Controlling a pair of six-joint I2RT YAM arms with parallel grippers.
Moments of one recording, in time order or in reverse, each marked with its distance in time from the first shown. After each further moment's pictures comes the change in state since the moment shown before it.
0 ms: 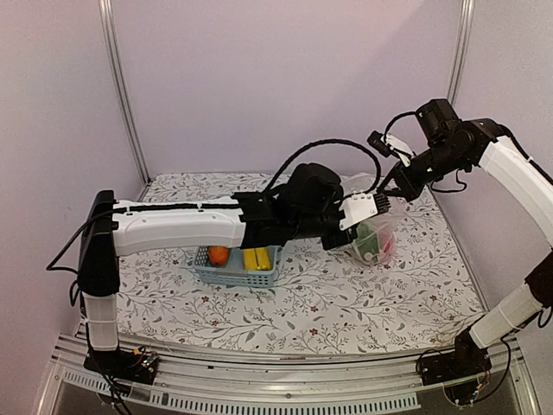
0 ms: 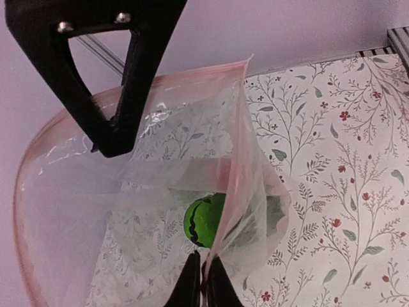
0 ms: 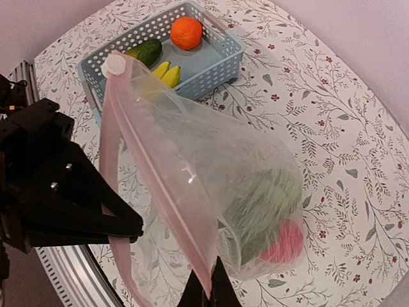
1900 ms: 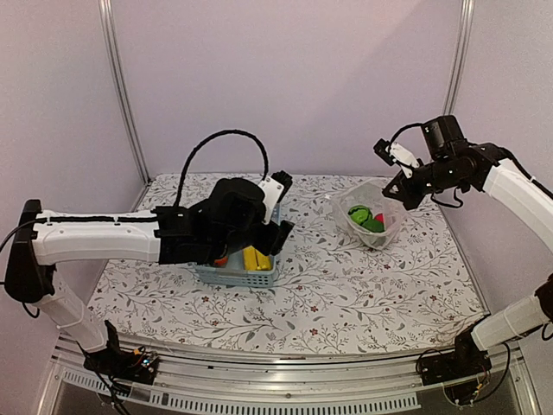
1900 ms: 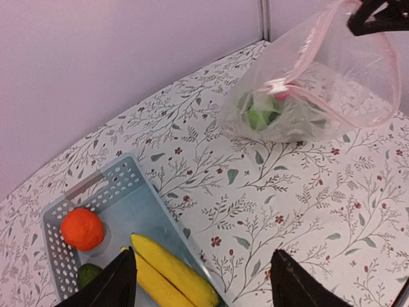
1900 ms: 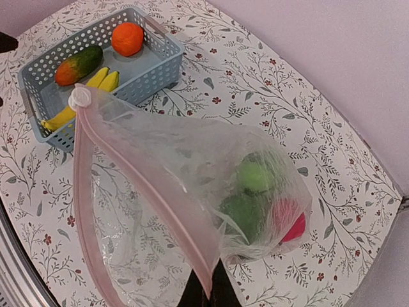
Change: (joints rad) left arm 0.037 -0.461 -0.549 0.061 -0.327 -0.629; right arm -0.006 -0.119 -0.251 0.292 0.207 0.001
